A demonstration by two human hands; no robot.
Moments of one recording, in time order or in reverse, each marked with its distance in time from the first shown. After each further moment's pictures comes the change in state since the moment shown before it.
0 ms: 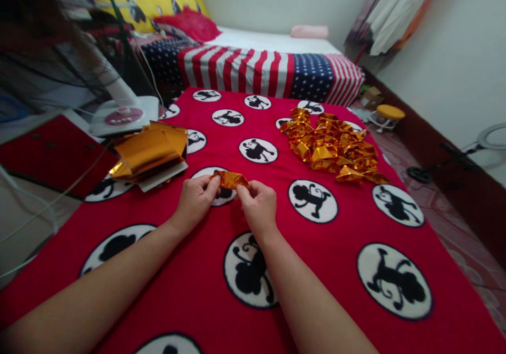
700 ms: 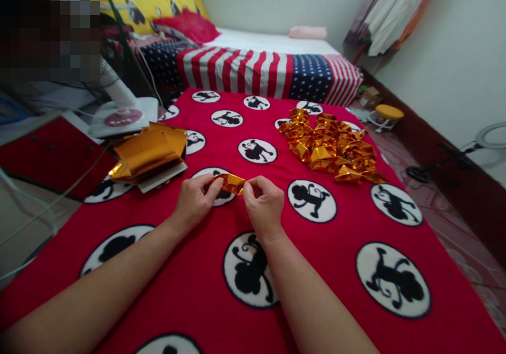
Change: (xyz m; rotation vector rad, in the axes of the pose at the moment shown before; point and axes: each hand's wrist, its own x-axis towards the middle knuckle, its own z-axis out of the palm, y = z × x) left_hand -0.001 0.001 -0.005 0.106 -0.007 0.160; right_hand 0.005 0.009 -0.006 -0.211 0.193 -0.299
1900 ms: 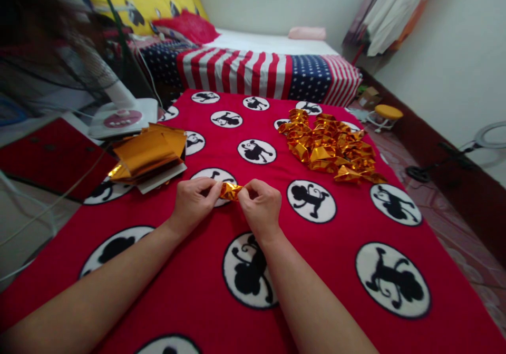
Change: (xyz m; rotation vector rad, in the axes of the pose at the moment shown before) left_hand -0.002 0.003 0.000 -0.008 0.096 0.104; right_hand -0.001 -0.004 -0.001 -0.091 -0.058 -0.036
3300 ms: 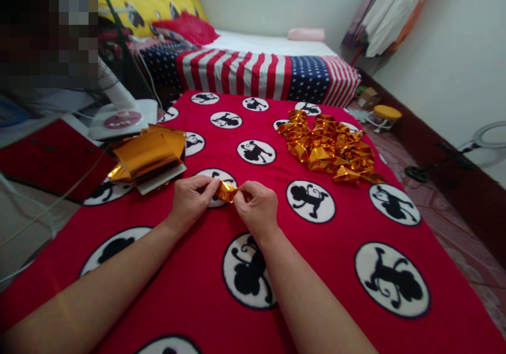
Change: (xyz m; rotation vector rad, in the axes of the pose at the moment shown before) left_hand 0.002 -0.009 0.001 -0.099 0.019 -0.086; right_hand 0.001 0.003 0.001 -0.068 -0.093 -0.102
